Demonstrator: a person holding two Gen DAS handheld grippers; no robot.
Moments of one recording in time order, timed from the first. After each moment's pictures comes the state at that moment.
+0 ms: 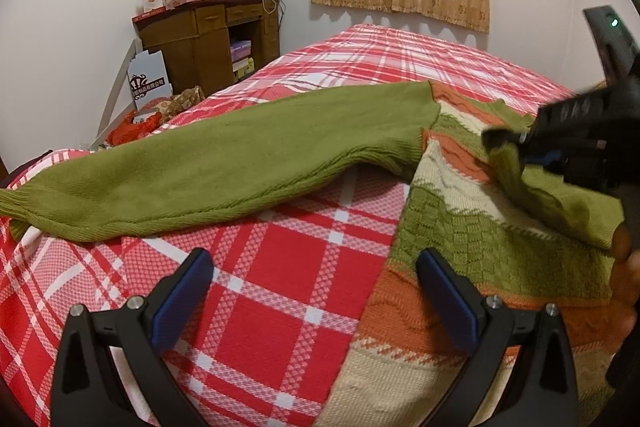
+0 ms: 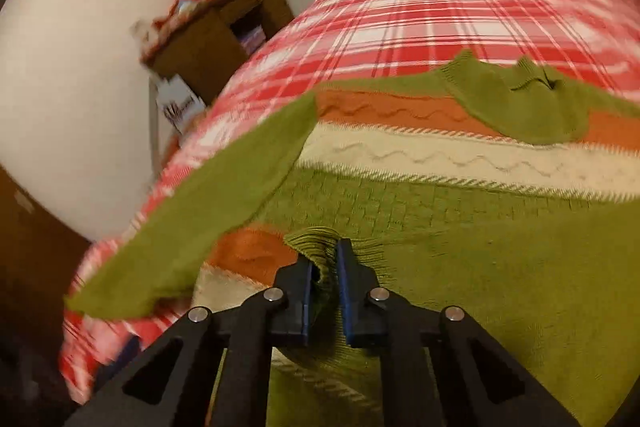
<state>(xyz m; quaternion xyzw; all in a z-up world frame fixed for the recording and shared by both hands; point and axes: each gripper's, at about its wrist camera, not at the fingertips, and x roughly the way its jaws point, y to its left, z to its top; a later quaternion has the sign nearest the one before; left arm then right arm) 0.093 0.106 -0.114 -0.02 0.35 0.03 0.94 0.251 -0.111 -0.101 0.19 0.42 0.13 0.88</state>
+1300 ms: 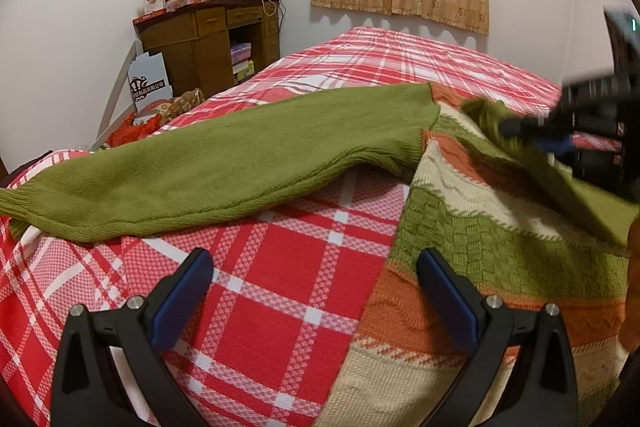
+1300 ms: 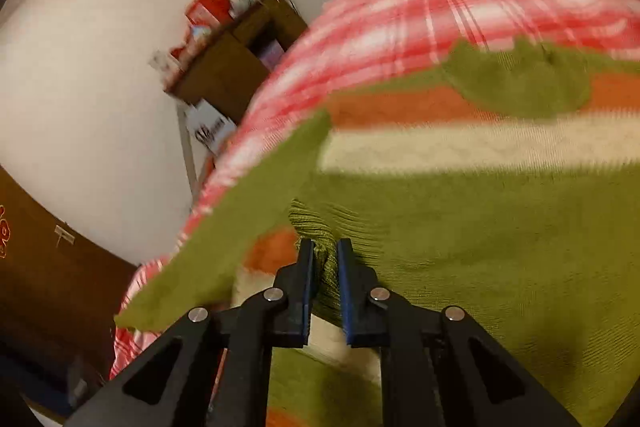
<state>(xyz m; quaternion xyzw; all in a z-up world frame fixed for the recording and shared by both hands) 0.093 0.103 -0.113 -0.02 0.34 0.03 0.94 0.242 -0.123 -0.090 0.24 0.39 0.17 0.87</state>
